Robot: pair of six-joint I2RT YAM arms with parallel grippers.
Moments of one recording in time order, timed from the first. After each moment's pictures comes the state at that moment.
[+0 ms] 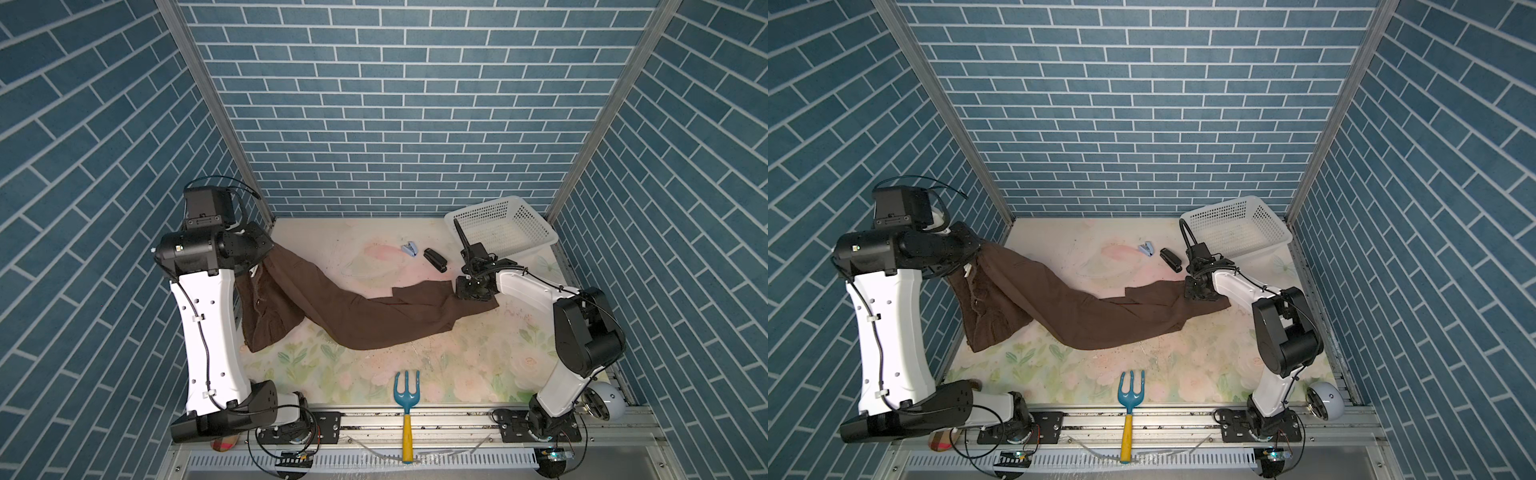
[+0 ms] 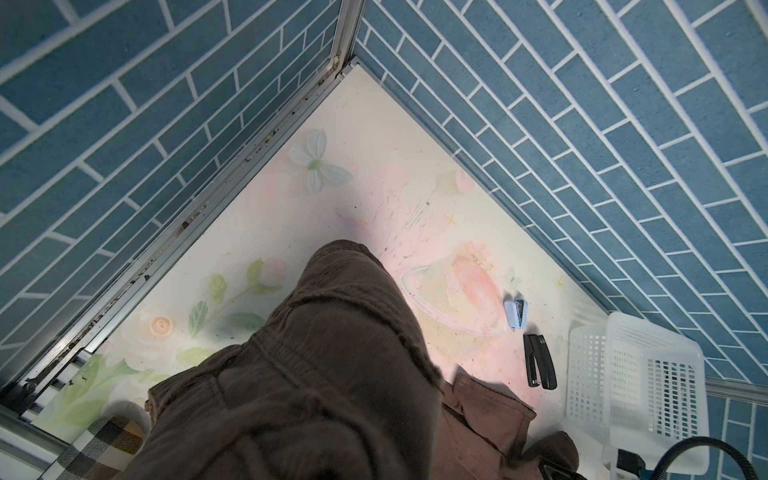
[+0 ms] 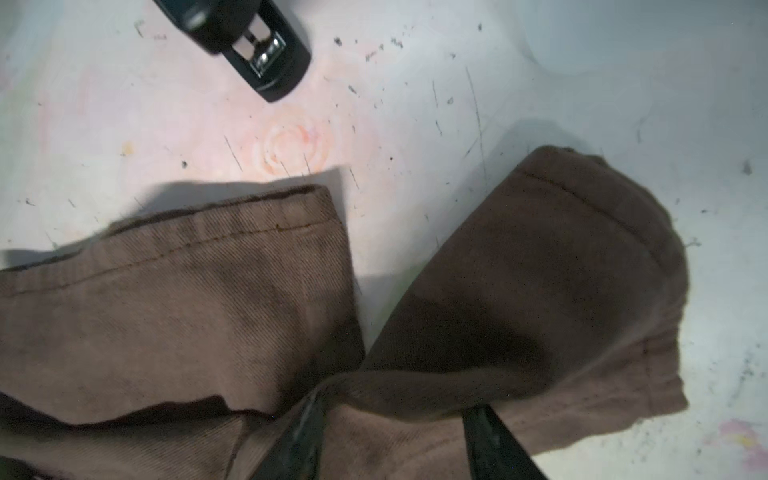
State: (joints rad) left arm 0.23 1.38 1.98 -1.45 0.09 -0.52; right arm 0.47 1.75 1.14 -0.61 0.01 0.45
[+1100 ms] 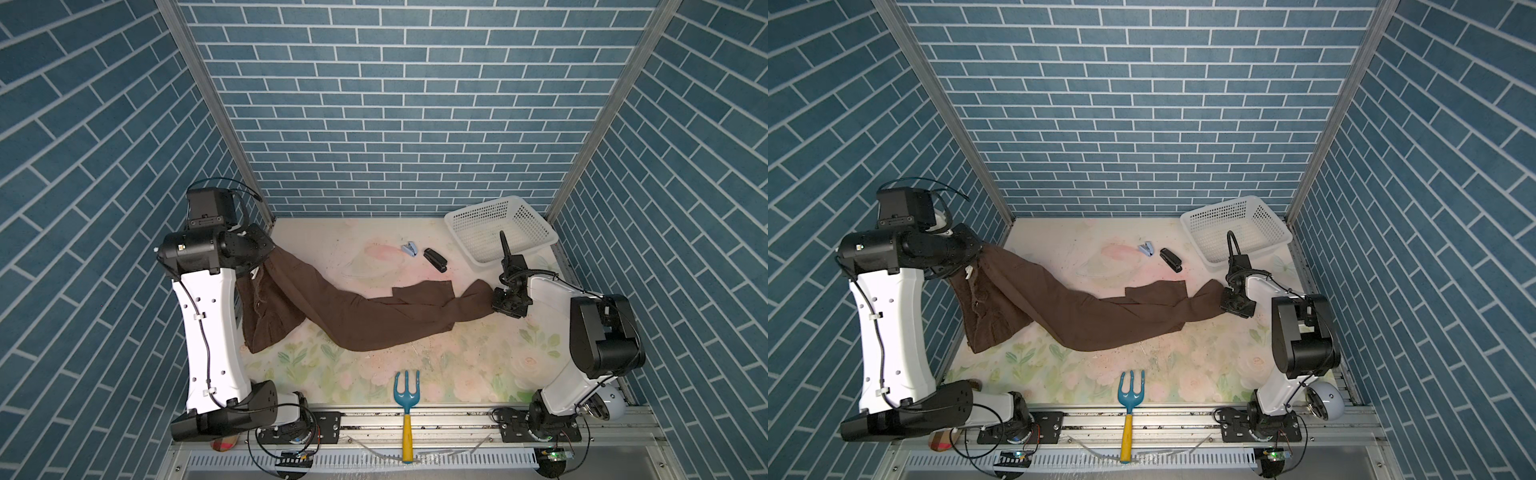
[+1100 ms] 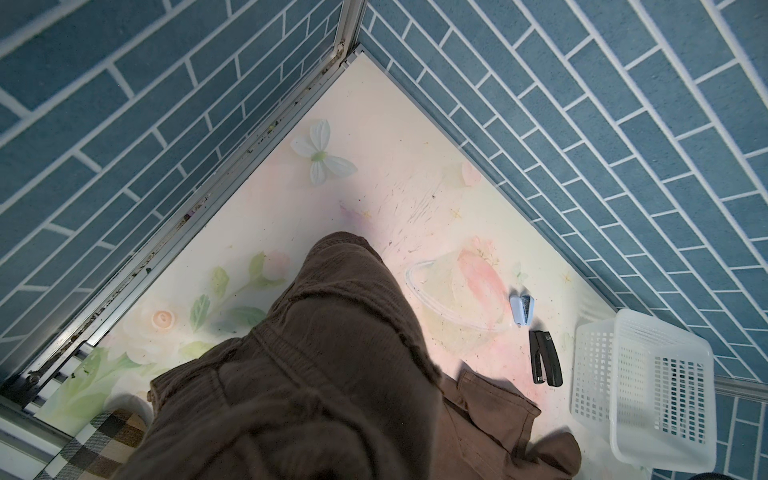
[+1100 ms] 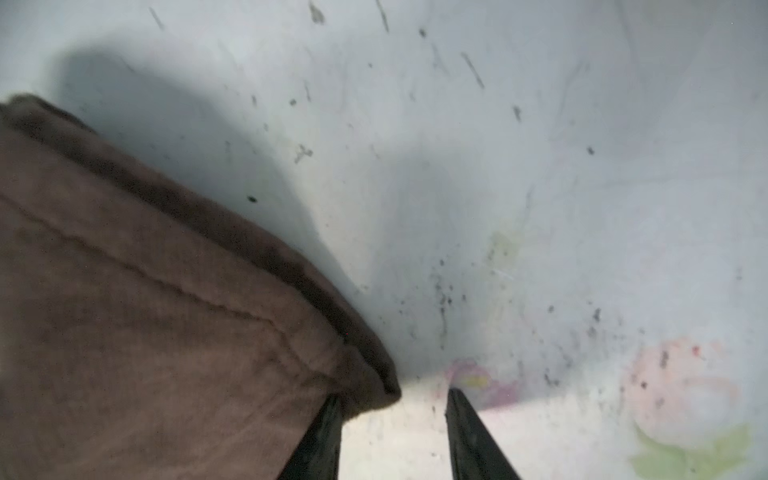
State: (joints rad) left arm 0.23 1.37 1.95 -1.45 0.09 -0.52; right arm 0.16 1.70 0.98 -0.61 0.01 0.44
